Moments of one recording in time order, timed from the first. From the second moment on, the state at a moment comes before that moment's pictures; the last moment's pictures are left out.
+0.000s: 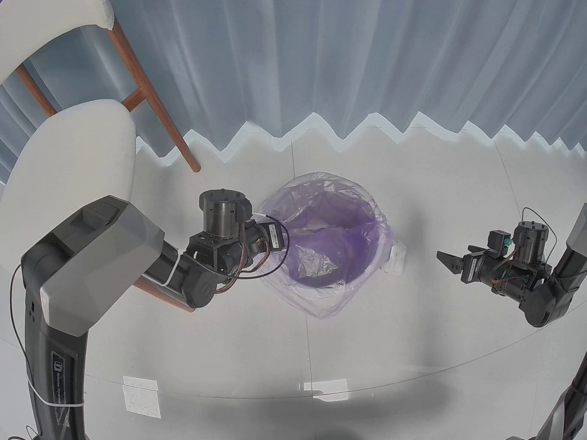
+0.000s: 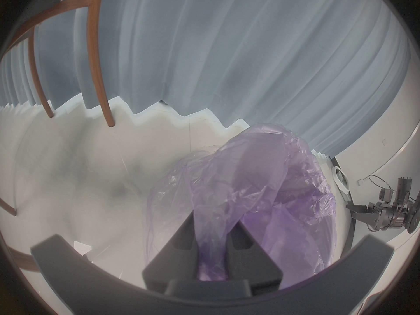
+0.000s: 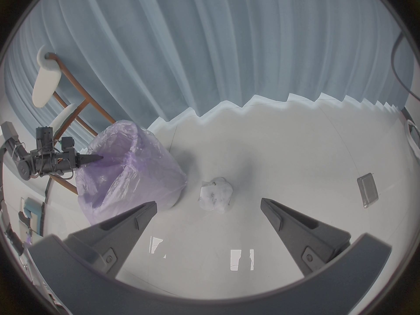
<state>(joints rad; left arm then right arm) -0.46 2.34 -1.31 -0.79 0.07 -0.32 0.03 2.03 -0.56 -1.12 0.27 0.05</state>
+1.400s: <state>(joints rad) -0.46 2.11 -0.85 -0.94 0.12 -0.34 0.17 2.44 -1.13 -0.85 0.17 0.05</state>
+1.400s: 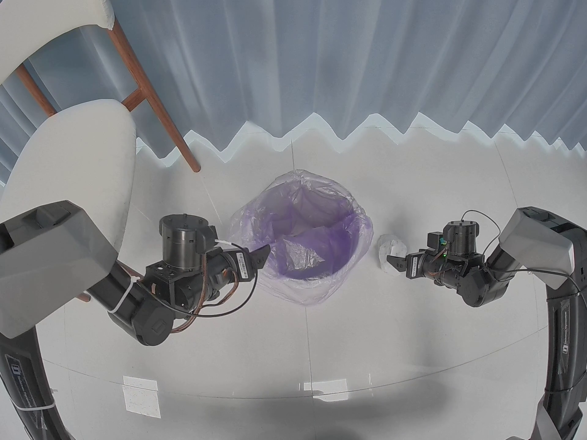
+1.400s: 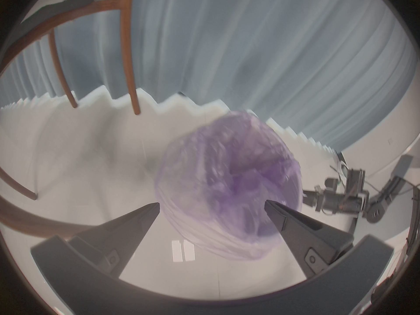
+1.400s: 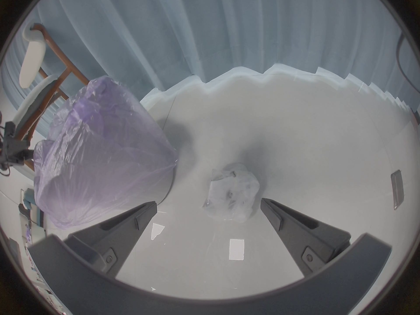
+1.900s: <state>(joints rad) -0.46 1.89 -0.84 -0.95 0.04 -0.41 0.18 2.56 -1.41 -0.66 0.10 0.05</state>
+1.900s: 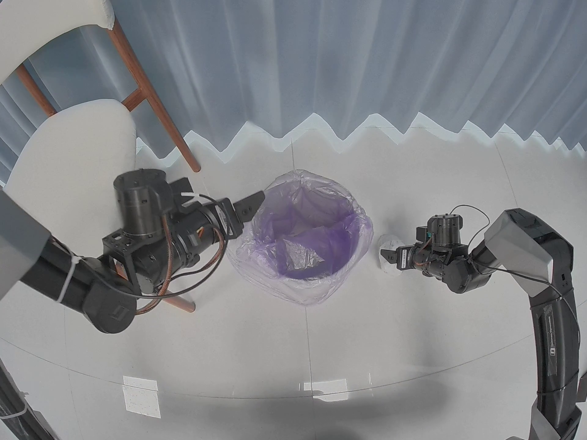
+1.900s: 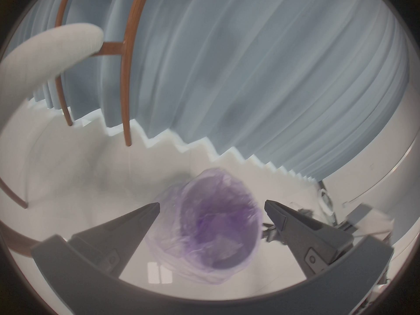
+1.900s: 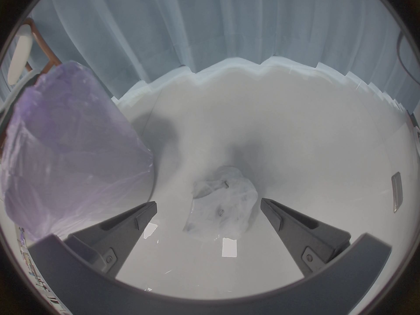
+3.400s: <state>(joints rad) -0.16 1.12 -0.26 -0.94 -0.01 -0.23 0.26 1.67 -0.77 -0.72 0.25 0.20</state>
